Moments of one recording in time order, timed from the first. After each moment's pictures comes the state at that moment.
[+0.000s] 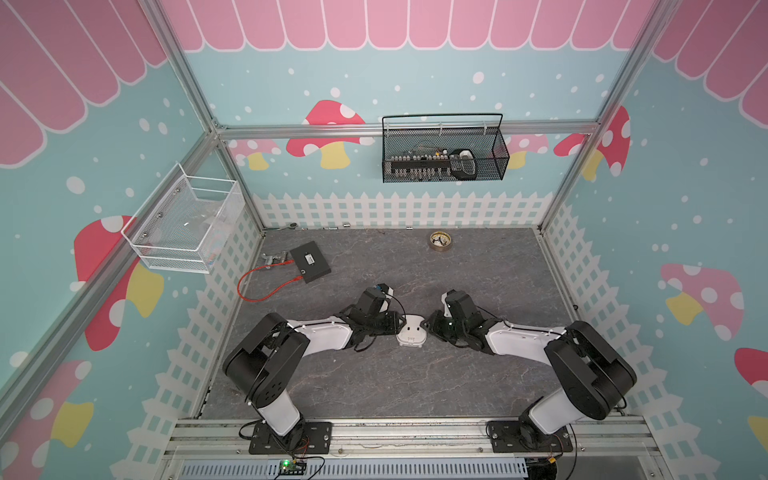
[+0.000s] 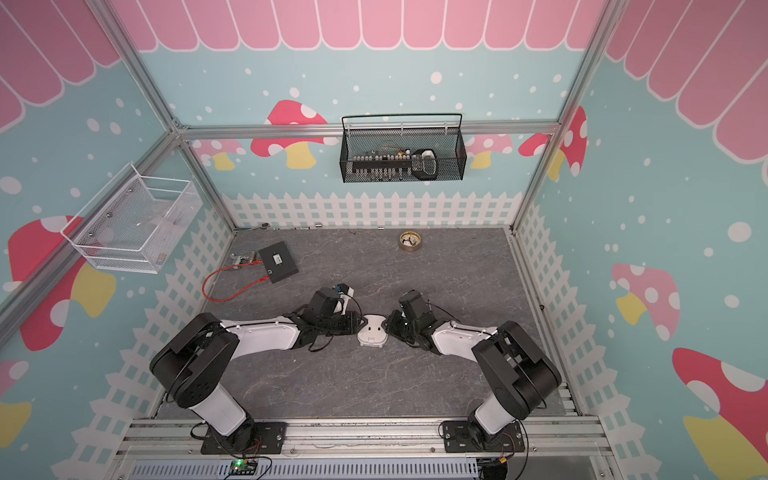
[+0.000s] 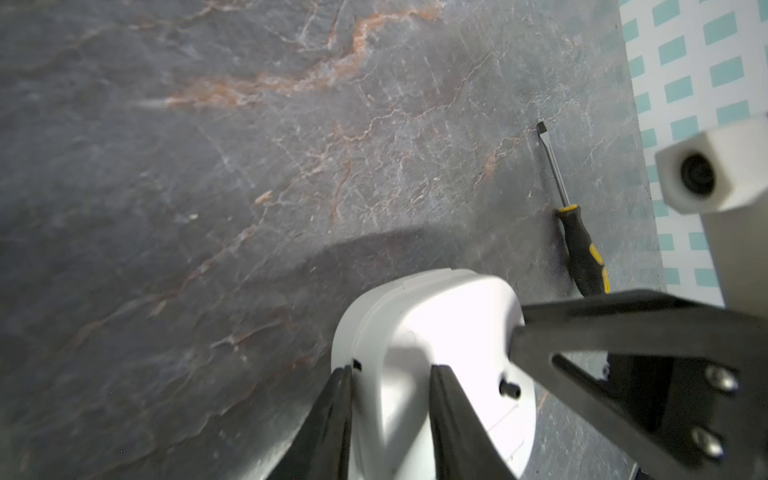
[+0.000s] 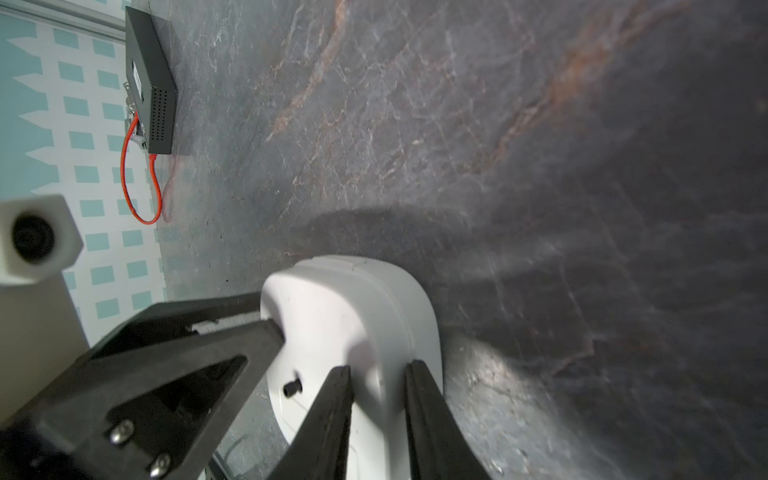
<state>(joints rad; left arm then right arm) -0.63 1.66 0.73 0.15 0.27 -0.64 0.60 1.59 0.68 0.12 -0.24 0.97</state>
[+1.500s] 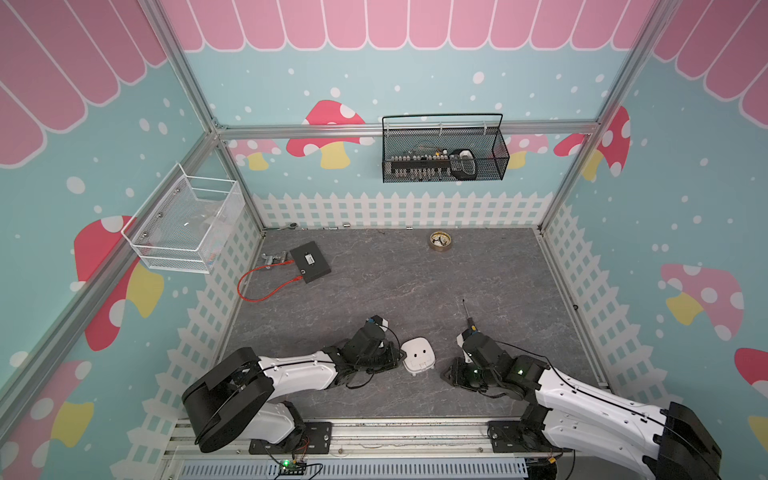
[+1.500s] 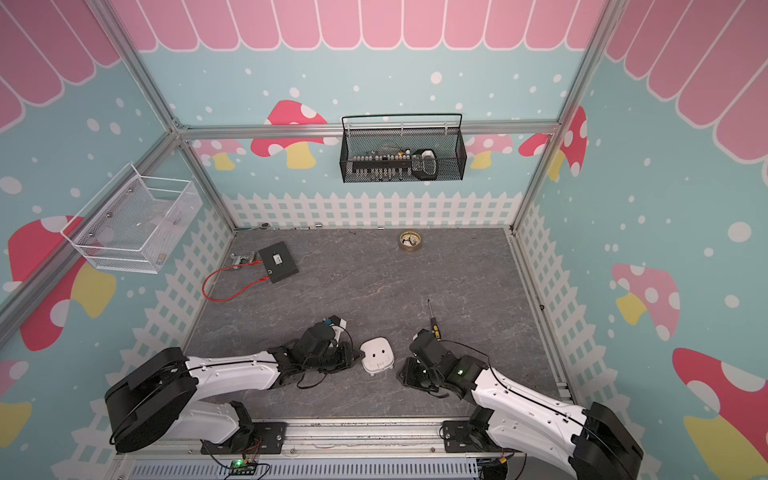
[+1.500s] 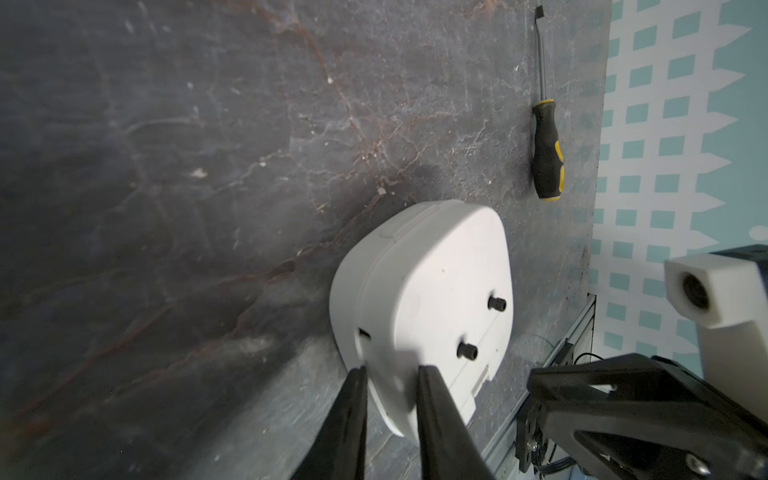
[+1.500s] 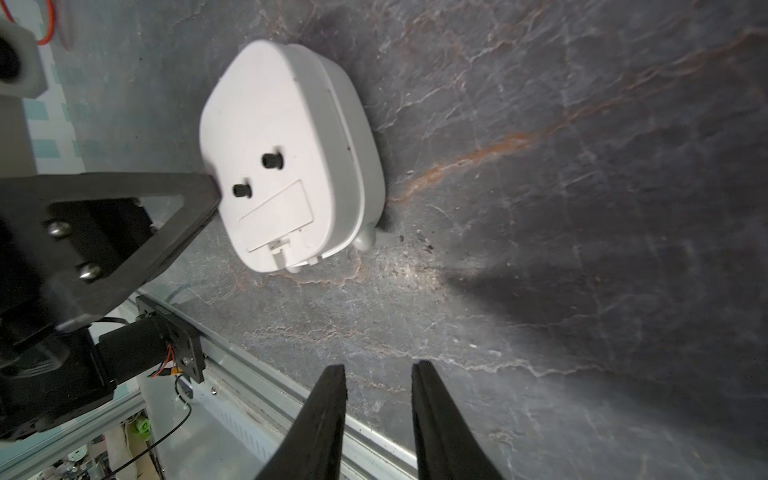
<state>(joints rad) -0.86 1.38 0.44 0.19 0.21 -1.06 0.86 0.98 0.42 -0.43 -0.18 1.02</state>
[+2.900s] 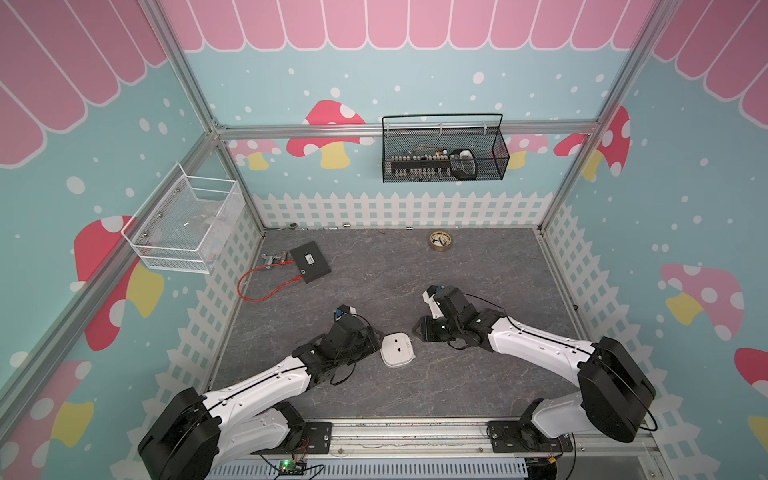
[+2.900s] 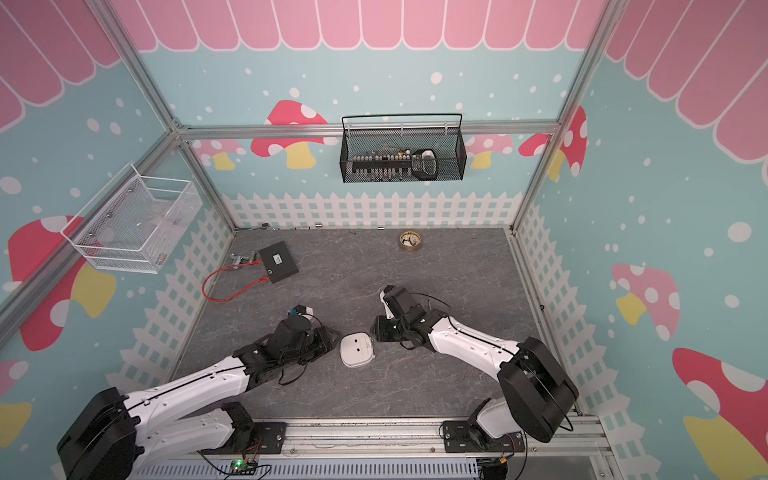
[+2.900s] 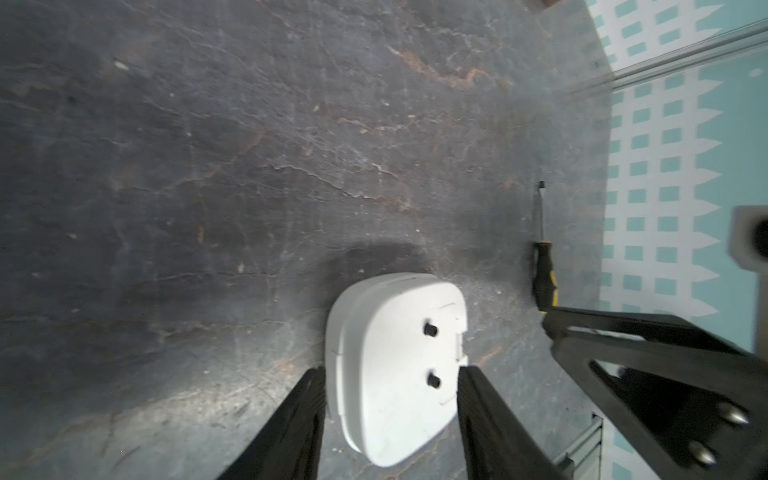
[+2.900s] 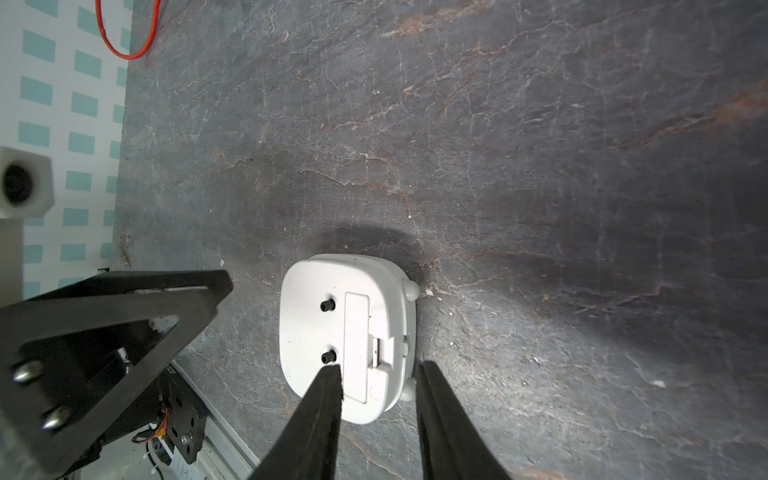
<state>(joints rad) -0.70 1.13 0.47 -0.12 0.04 -1.05 0.73 1.44 0.85 -0.30 -0.22 0.64</state>
